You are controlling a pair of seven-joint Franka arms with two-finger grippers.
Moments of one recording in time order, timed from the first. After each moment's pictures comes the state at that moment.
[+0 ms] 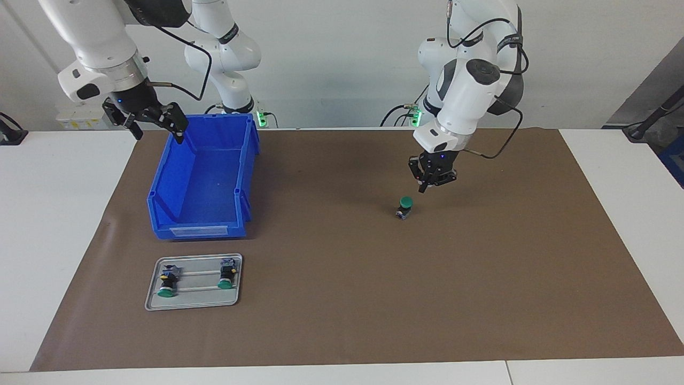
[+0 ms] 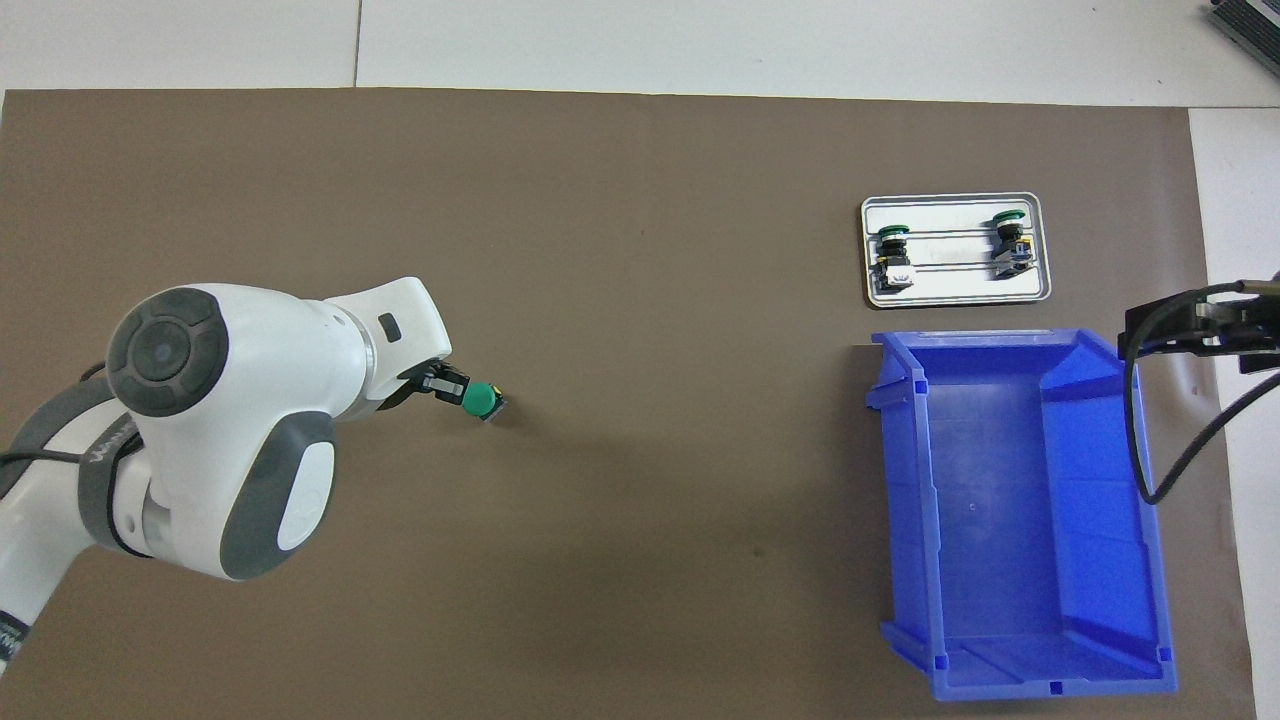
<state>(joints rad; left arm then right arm) -0.32 -0.02 -0.09 -2.10 -0.11 2.22 0.08 0.06 -0.05 -0.08 -1.60 -0.04 1.52 0.12</state>
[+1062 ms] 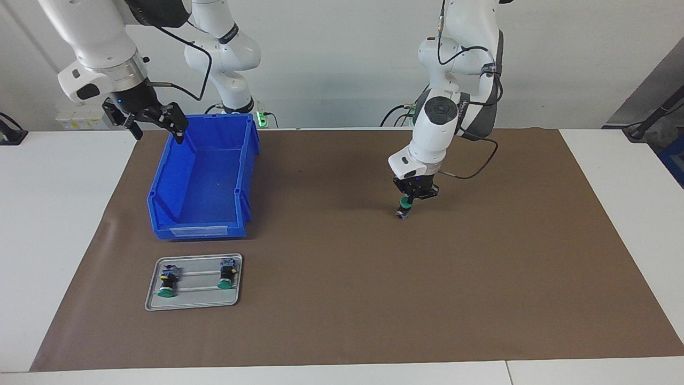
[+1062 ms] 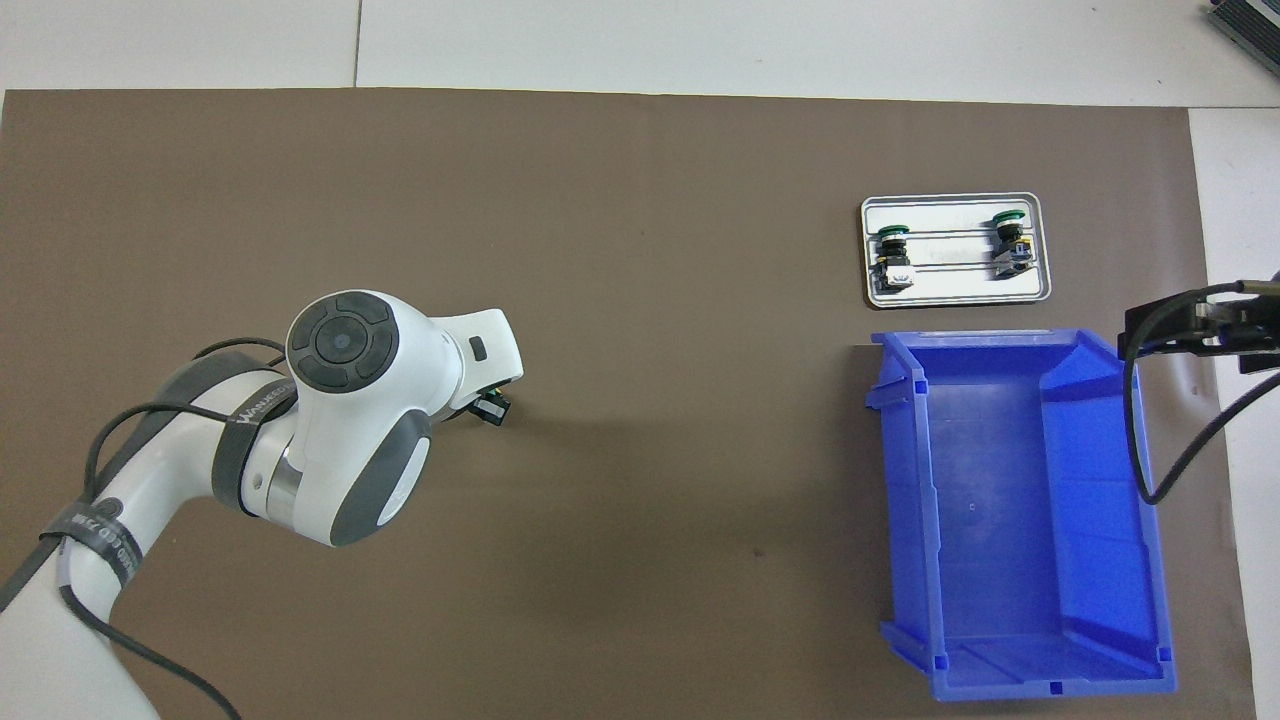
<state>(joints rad) -0.38 0.12 -0.09 -2.09 0.01 2.21 0.04 0.06 -0.05 -0.08 -1.60 -0.04 1.52 0.12</state>
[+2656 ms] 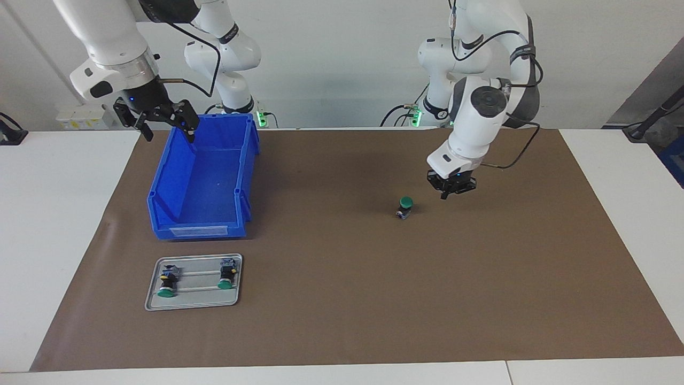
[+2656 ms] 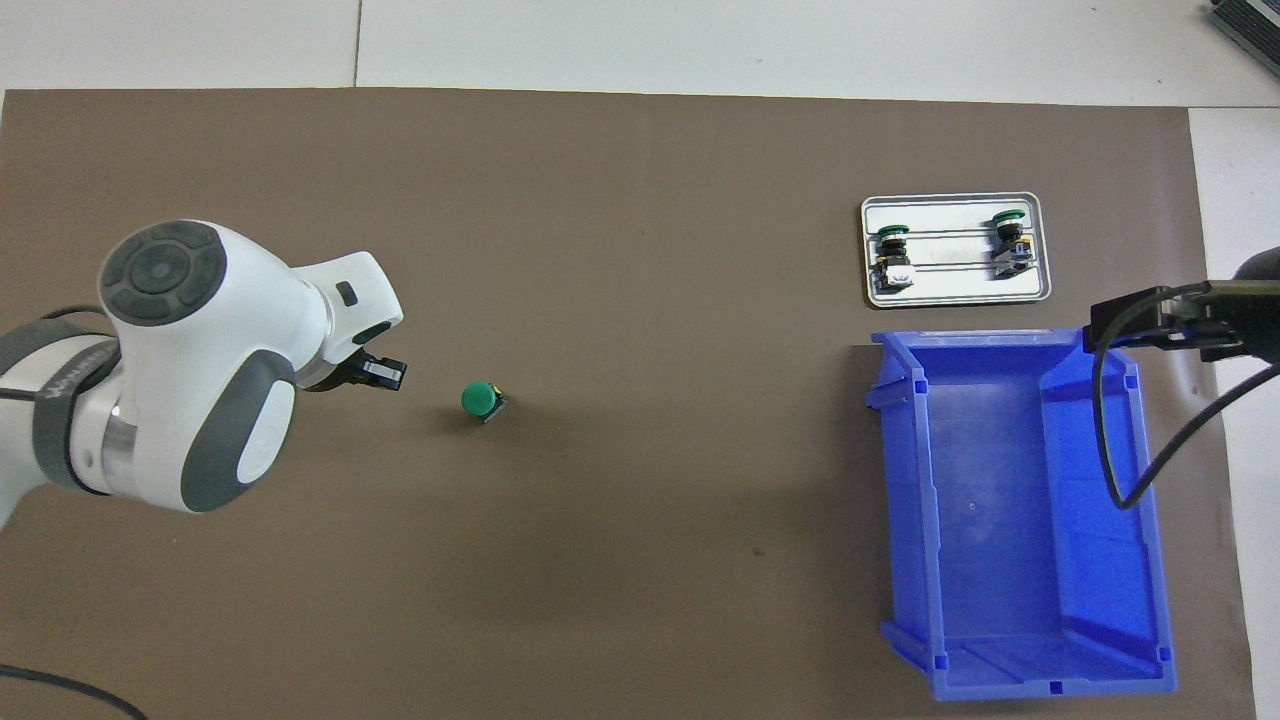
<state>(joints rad) -0.22 0.05 -0.05 -2.01 0.02 2.02 0.03 0.09 -0.04 -0.06 -1.61 0.02 1.57 0.11</state>
